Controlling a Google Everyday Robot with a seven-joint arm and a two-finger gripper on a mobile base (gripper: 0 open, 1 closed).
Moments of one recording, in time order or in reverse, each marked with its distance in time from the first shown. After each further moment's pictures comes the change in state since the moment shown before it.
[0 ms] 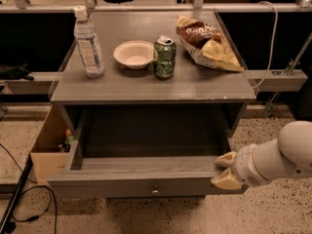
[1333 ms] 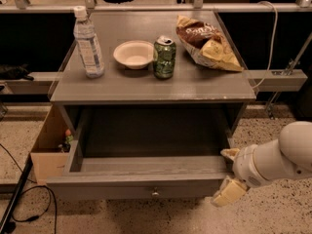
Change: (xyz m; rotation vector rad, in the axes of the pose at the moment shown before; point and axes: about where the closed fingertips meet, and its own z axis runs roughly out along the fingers) arm 0.000 0.000 0.000 0.000 0.000 0.000
